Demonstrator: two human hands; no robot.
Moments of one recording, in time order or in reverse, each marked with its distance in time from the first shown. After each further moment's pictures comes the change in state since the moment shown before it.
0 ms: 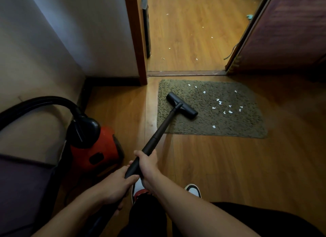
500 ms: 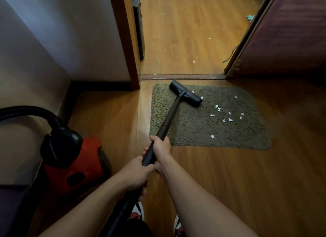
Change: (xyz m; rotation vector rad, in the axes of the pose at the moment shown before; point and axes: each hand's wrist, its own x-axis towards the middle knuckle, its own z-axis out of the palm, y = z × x) left_hand 0.096 0.089 0.019 -0.150 0.026 0.031; right_hand 0.098 -0.101 -0.032 0.025 0.130 -0.083
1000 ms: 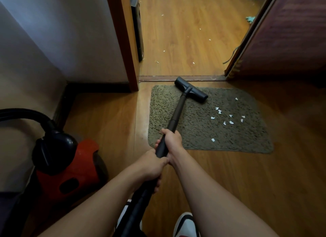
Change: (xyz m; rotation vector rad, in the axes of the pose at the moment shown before) left_hand 0.024 0.041 0.020 -0.025 -0.036 0.030; right_hand 0.033 -0.041 -0.019 -0.003 0.028 -0.053
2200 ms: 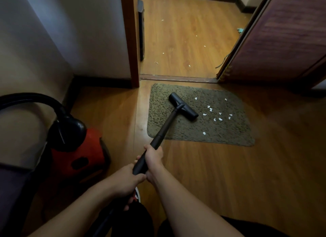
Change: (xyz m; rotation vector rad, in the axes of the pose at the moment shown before) left_hand -0.091 -0.094 -0.024 0.116 -0.034 -0.058; right_hand -0.115 0.087 0.014 -0.023 0.031 0.073
